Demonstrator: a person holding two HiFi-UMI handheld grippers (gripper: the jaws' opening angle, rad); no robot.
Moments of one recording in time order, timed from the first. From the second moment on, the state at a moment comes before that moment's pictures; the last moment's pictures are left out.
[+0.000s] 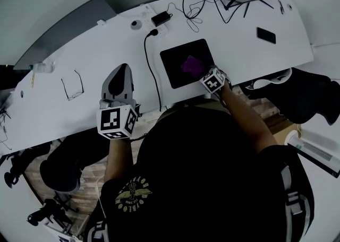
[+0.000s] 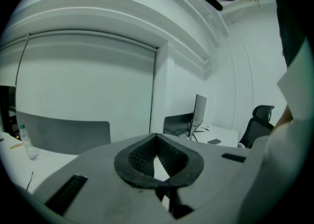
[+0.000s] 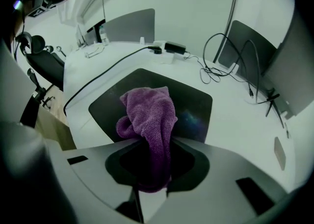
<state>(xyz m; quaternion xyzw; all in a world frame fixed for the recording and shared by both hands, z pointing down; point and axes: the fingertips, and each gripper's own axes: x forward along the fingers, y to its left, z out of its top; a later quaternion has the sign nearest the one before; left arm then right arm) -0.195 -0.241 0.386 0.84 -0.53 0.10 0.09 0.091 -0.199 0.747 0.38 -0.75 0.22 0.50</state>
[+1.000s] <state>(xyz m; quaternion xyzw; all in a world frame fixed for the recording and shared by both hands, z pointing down) -0.073 -0.266 0.339 0.85 -0.52 0.07 0.05 0.219 -0.223 0.528 0.49 -0.83 0.18 0.20</state>
